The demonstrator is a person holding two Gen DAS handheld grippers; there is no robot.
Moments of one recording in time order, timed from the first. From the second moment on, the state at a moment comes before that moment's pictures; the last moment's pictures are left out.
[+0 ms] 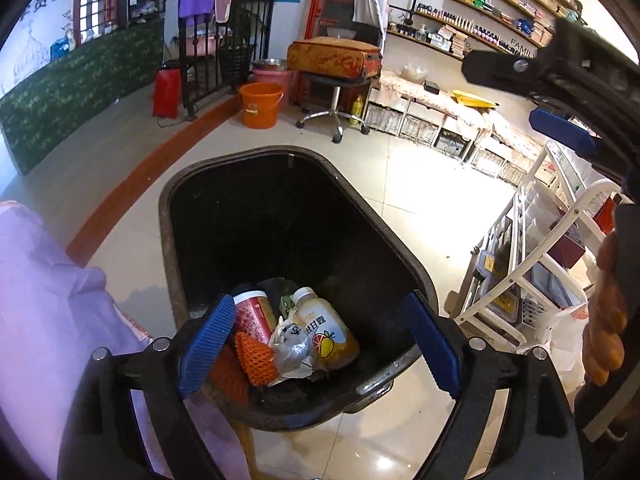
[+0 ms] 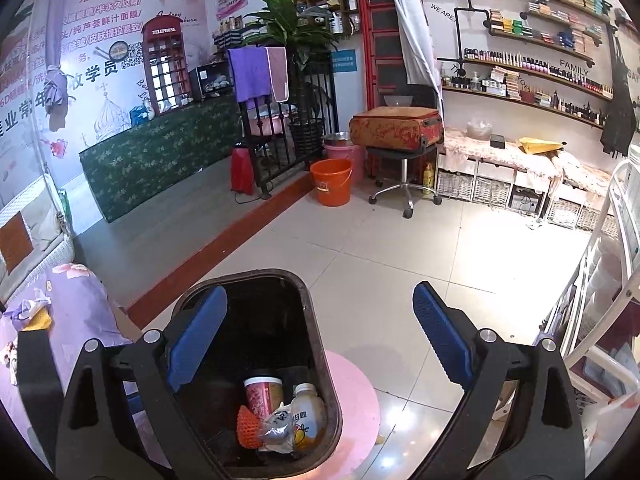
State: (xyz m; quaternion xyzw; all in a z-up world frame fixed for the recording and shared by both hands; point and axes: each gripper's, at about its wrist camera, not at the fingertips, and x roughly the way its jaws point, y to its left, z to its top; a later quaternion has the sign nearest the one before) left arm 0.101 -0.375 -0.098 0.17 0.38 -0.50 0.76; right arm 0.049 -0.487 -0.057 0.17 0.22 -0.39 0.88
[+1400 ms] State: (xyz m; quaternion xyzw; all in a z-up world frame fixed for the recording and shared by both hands) left arm 0.163 -0.092 -0.081 0.04 0.39 -0.22 0.89; right arm 0.228 -0.299 -0.089 0.09 0.37 -0.04 0.93
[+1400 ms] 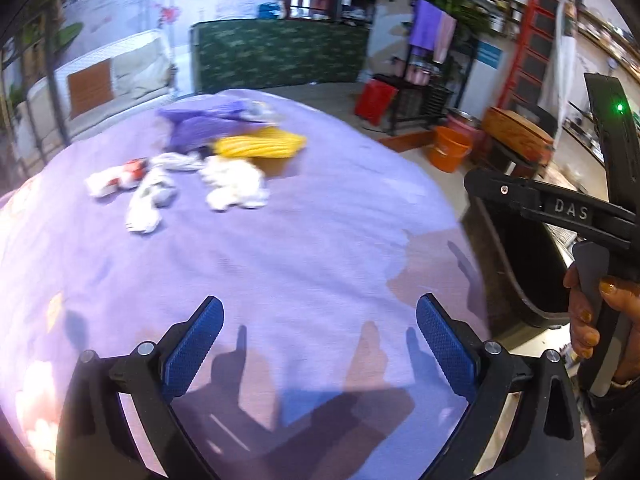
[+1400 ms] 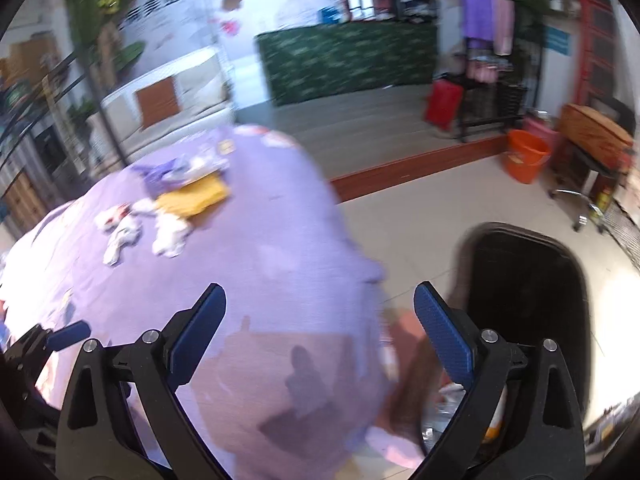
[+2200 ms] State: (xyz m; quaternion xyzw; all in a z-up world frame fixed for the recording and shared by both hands) left arm 0.325 0.000 -0.092 0.01 0.45 -0.13 0.89; right arm 0.333 -0.200 -0.077 0.00 0.39 0.07 0.92
